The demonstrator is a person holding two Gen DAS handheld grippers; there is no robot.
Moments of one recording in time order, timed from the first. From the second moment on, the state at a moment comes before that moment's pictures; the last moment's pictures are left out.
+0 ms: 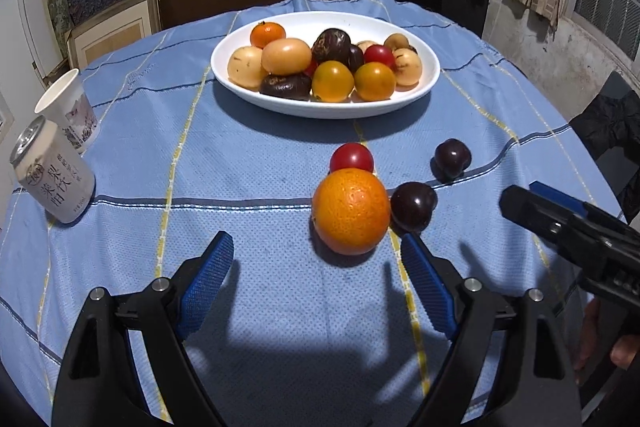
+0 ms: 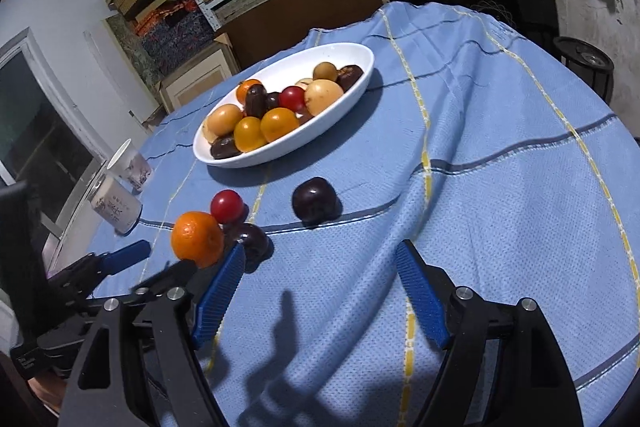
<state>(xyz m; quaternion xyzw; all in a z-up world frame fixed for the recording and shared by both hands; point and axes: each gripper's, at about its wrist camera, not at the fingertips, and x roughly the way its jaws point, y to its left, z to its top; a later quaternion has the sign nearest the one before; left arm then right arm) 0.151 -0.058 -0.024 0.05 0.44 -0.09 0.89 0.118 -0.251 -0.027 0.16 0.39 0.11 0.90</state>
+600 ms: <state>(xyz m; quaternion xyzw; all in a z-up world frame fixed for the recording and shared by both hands) 0.156 -0.066 -0.034 0.04 0.46 -0.11 0.88 0.119 -0.245 -0.029 0.14 0.40 0.11 0.90</state>
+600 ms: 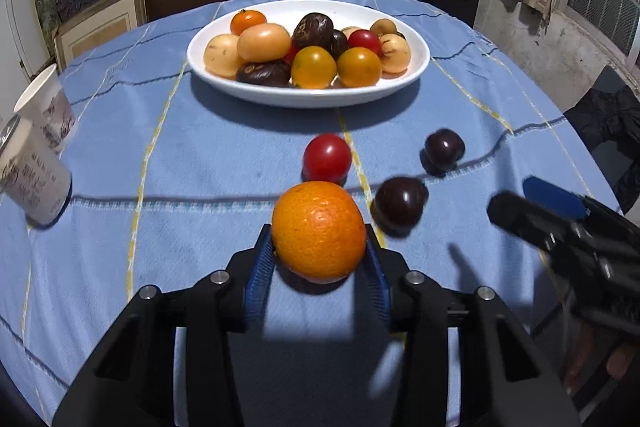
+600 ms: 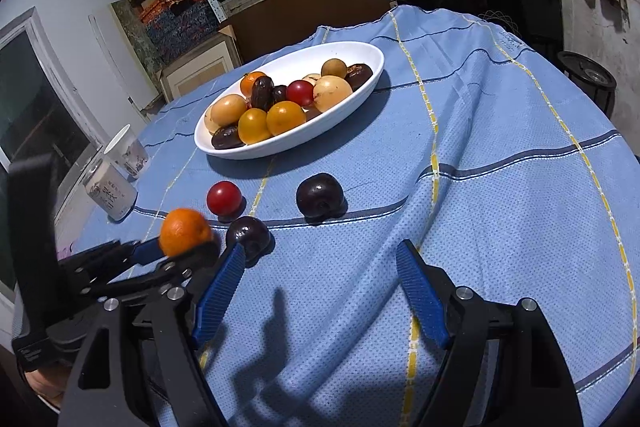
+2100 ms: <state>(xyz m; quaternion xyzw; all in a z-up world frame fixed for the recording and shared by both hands) 0.129 -0.029 -0.041 -0.01 0.44 -0.12 0.89 0.150 -0.209 -0.016 0.04 0.41 0.10 0.91</state>
